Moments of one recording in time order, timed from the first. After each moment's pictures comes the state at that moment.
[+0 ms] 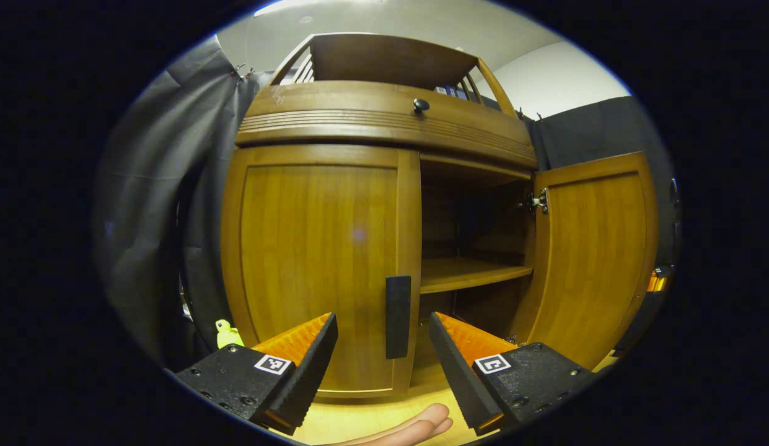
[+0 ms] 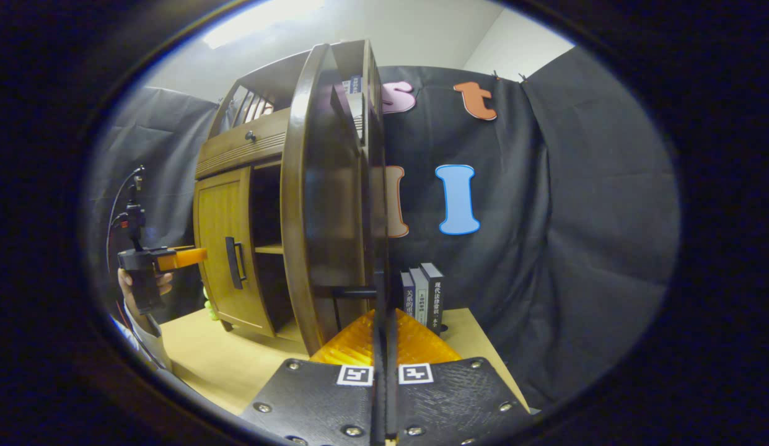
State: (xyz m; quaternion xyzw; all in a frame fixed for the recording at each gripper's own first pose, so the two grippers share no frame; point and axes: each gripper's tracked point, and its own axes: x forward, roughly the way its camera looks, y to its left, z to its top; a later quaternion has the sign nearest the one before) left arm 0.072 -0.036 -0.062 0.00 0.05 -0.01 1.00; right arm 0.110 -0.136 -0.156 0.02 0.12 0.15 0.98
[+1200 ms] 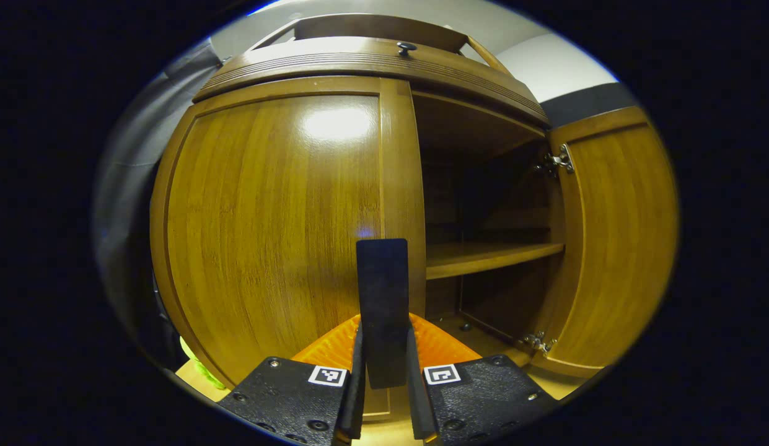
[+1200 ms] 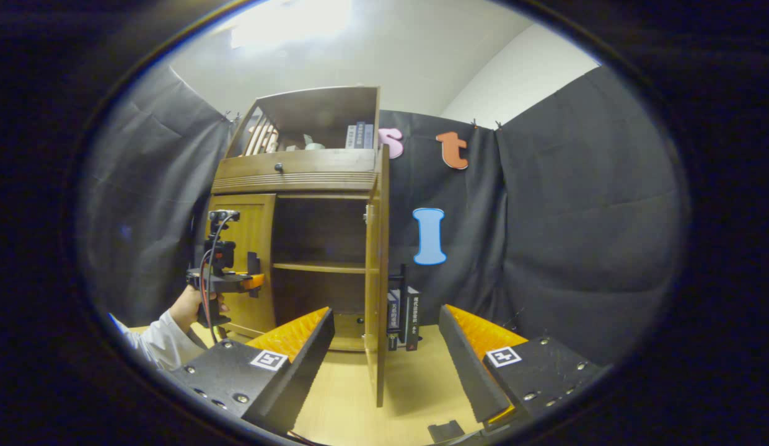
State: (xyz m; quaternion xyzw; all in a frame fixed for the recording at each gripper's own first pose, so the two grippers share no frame) left arm 0.153 -0.052 -0.118 0.02 0.05 -0.03 1.00; right arm -0.052 -0.121 -0.100 0.00 0.02 0.07 1.00
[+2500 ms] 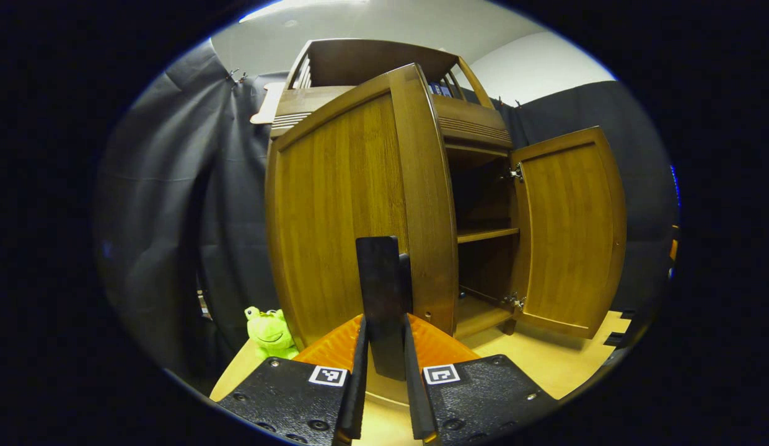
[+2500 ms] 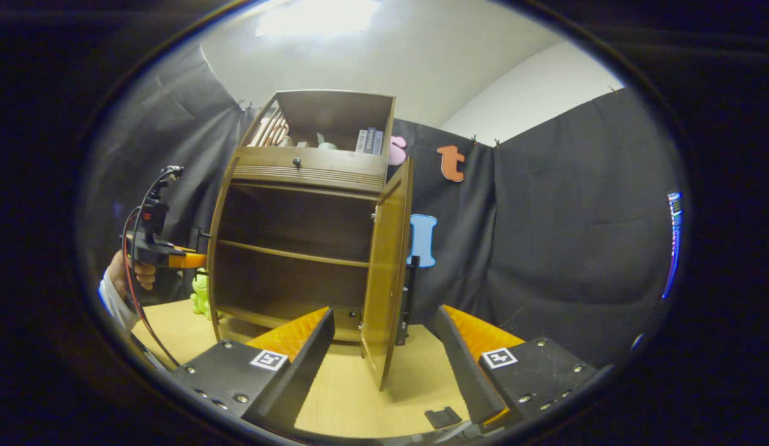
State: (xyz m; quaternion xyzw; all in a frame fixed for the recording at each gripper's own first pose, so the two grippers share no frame) left arm -0.040 0.020 -0.084 0.05 0.06 -0.03 1.00; right arm -0.113 -0.096 -0.114 -0.04 0.01 0.05 1.00
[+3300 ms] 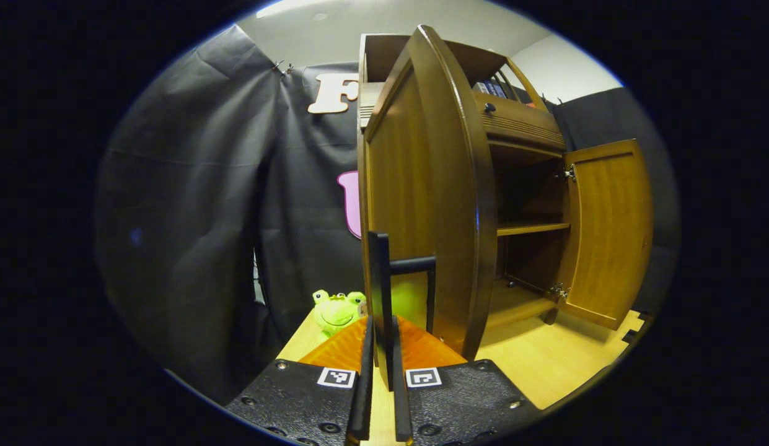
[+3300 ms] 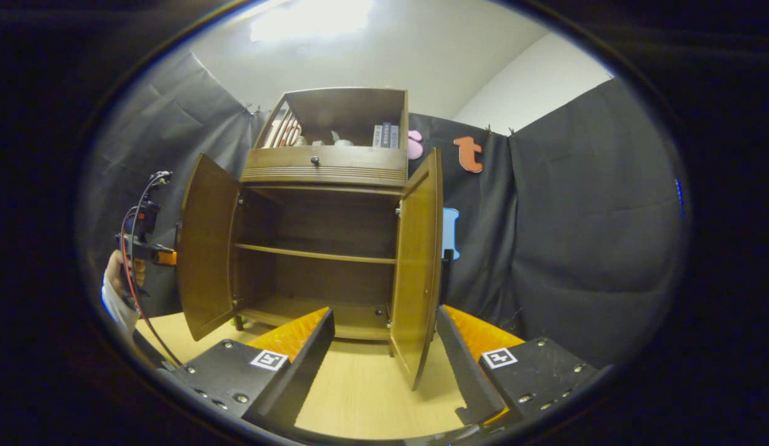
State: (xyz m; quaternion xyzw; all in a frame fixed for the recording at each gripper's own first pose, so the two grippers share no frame) left arm -0.085 0.131 -0.081 0.03 0.09 0.06 0.99; right arm -0.107 -0.061 -0.119 -0.01 0.02 0.08 1.00
